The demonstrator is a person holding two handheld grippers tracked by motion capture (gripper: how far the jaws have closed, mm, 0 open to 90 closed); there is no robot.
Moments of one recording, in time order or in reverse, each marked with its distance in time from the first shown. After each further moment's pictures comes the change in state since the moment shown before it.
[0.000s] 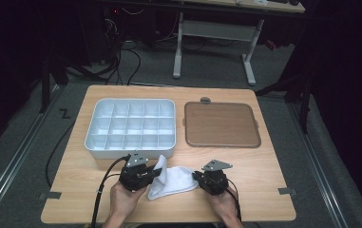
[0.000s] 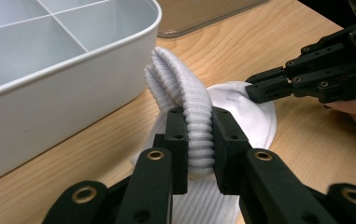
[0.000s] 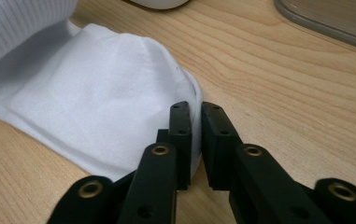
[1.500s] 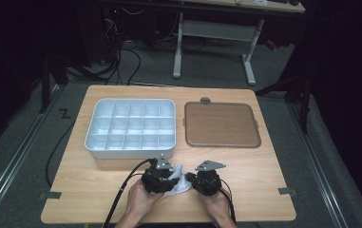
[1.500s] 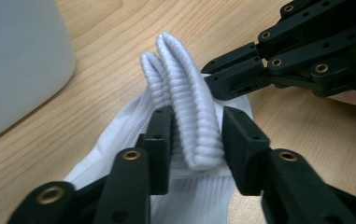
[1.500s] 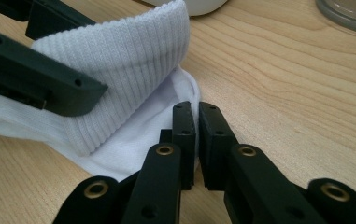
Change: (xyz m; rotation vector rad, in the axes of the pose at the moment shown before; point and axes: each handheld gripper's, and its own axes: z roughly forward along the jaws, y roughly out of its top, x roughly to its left) left arm -0.022 -0.037 0.044 0.183 -0.002 0.094; right arm 0.014 0.006 0.011 0.001 0.055 0.011
